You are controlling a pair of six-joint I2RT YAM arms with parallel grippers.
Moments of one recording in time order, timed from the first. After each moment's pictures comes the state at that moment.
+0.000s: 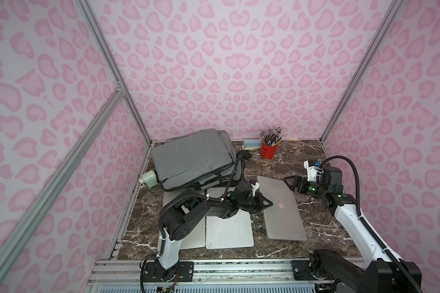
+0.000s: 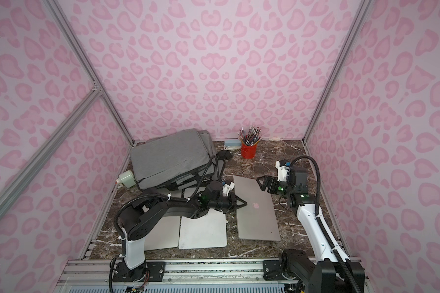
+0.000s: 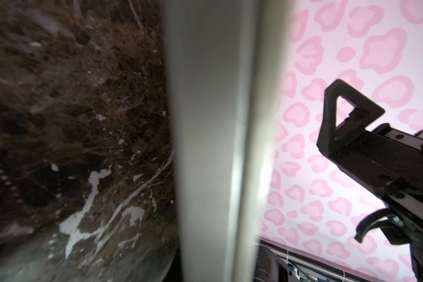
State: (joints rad) left arm -0.91 1.98 0.99 0.53 0.52 -1.29; right arm -0.04 1.08 0.73 -0.34 -0.53 0.32
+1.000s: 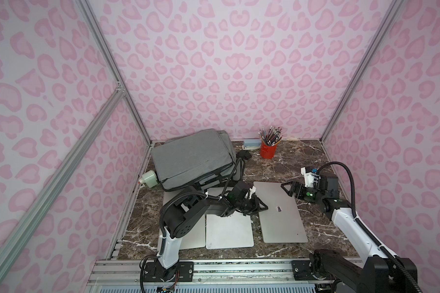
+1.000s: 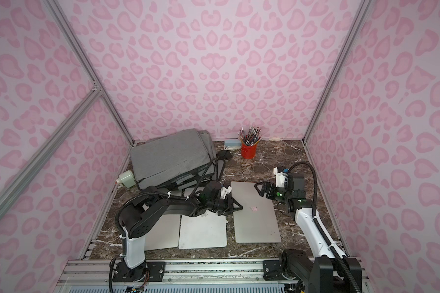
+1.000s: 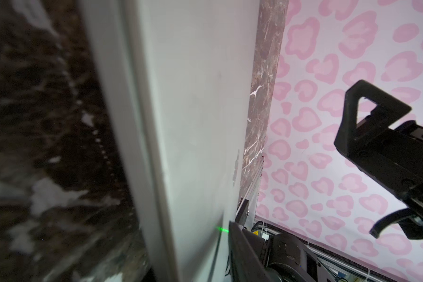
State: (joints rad) left arm -0.86 1.98 0.97 0.37 0.59 -1.17; right arm -0.04 1.08 0.62 -0.26 -0.59 0.36
